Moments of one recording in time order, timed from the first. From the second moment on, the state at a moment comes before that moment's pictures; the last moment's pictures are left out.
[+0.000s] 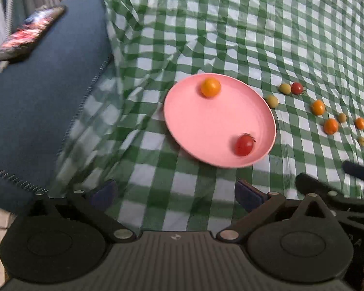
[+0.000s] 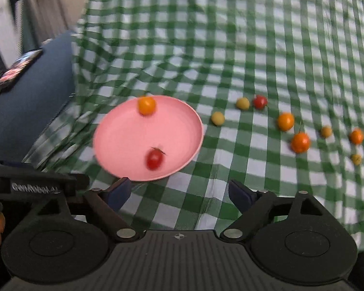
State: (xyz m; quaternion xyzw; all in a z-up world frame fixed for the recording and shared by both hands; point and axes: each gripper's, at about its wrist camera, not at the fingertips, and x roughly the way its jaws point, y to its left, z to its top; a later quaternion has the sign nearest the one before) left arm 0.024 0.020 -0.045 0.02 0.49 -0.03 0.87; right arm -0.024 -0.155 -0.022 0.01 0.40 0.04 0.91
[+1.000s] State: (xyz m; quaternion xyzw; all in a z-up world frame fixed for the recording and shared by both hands) left arm -0.107 0.005 0.044 0.03 0.37 0.00 0.93; right arm -0.152 -0.166 0.052 -0.01 0.26 0.05 0.96
